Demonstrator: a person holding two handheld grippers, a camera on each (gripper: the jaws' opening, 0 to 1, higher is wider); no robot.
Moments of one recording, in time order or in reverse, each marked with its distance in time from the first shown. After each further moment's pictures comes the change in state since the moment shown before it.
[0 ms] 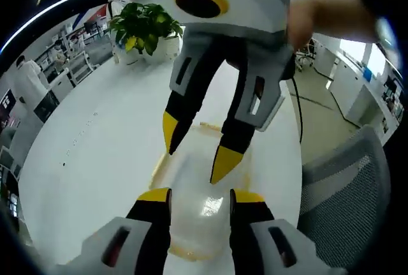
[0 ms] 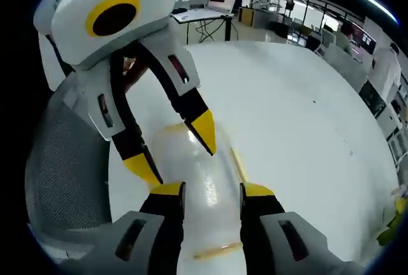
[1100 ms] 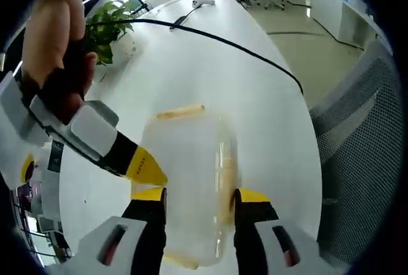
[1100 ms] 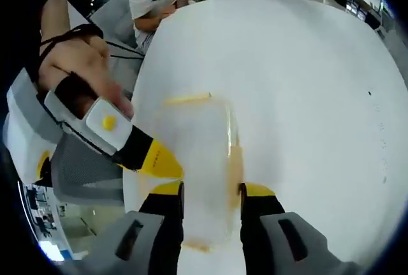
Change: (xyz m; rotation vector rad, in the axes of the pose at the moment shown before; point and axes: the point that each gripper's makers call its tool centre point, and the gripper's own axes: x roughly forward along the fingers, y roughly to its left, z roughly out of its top) left arm 0.028 -0.027 -0.014 0.416 0.192 0.090; right arm 0.026 -0.020 -0.014 -0.119 0.405 0.388
